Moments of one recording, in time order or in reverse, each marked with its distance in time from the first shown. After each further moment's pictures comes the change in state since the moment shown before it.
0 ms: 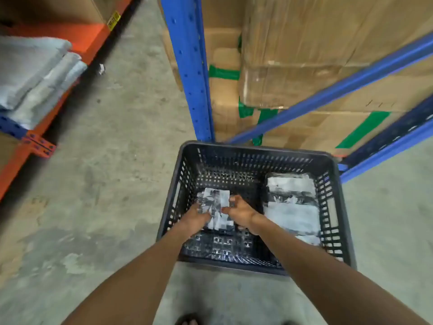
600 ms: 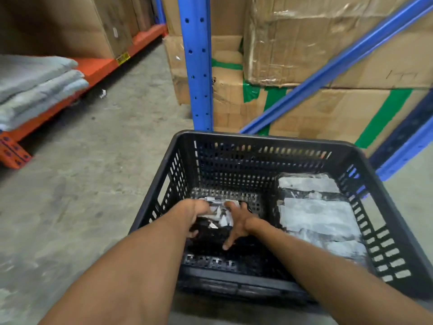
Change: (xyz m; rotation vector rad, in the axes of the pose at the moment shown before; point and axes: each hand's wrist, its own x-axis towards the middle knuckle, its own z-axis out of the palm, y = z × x) left_hand 0.123 -0.006 0.026 -0.071 -0.014 -0.176; right_hand 0.127 0.055 0.022 -0.837 0.124 -0.154
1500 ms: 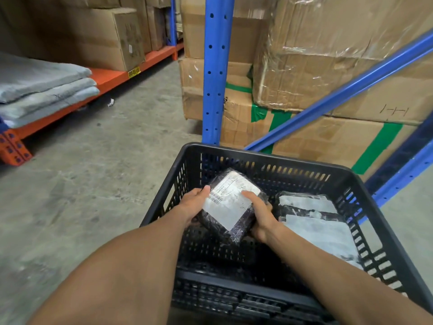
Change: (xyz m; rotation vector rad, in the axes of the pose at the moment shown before) left_hand 0.001 0.003 -0.025 -0.263 0.098 0.564; right_hand -0.014 0.020 -0.020 1.643 0.270 0.007
